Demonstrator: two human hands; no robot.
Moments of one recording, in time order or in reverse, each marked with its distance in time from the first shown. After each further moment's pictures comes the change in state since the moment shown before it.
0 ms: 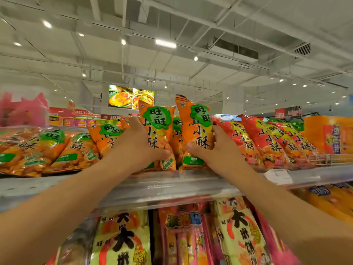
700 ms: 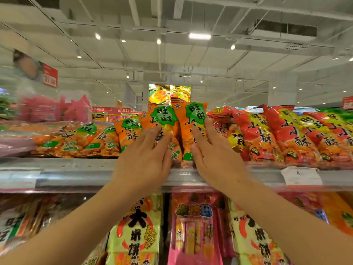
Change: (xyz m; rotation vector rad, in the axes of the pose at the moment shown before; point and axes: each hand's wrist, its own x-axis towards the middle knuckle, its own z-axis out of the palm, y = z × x) left_hand -0.070 0.009 0.033 0.652 0.259 0.303; right_hand -0.023 0.005 0.015 -0.523 -0.114 -0.291
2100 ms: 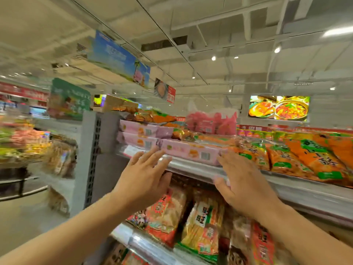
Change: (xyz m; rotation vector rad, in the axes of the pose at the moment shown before) left_hand -0.211 -0.318 -0.202 0.458 -0.174 -0.296; right_hand 0.030 -0.354 0.076 0.262 -0.073 -0.534
